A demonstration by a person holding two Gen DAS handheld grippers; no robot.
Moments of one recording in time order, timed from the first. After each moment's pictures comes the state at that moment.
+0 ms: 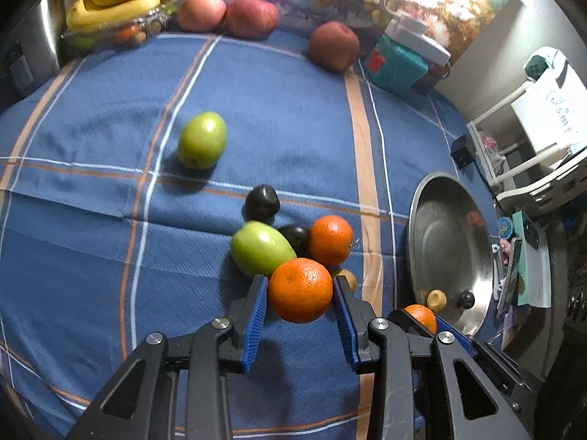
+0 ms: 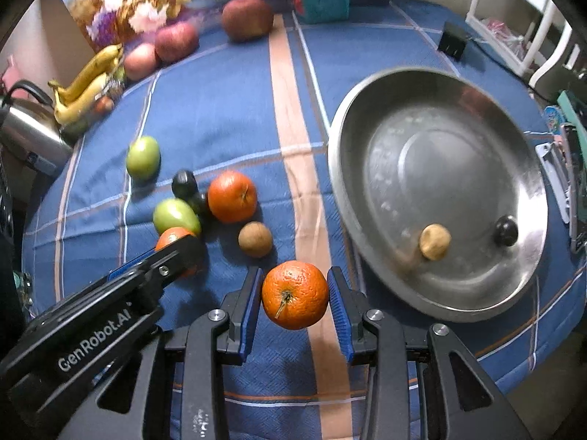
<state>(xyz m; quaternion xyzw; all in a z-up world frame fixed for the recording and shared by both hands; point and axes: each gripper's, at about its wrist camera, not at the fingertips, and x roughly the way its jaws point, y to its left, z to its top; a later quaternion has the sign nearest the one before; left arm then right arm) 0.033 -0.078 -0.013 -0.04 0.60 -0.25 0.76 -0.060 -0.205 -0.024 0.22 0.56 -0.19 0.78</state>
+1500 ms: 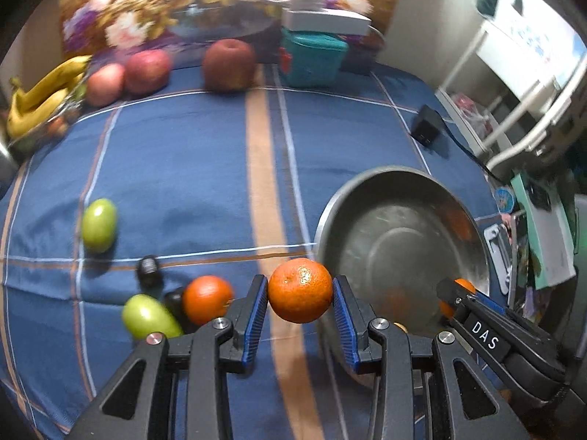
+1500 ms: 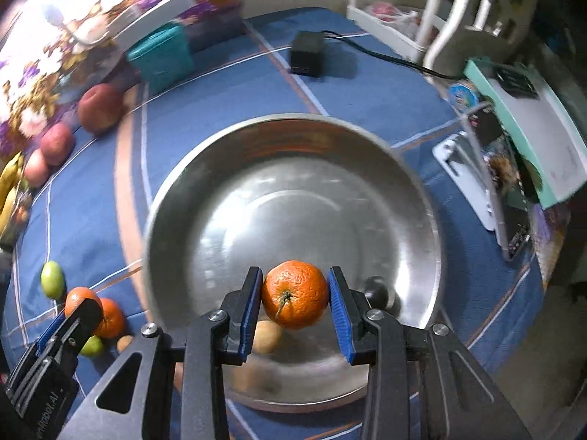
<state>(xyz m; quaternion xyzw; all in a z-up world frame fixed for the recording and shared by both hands) 0.019 -0.217 0.002 0.07 0.56 -0.28 0.78 -0.088 -0.334 -0.017 0.26 0.52 -0.35 0.73</state>
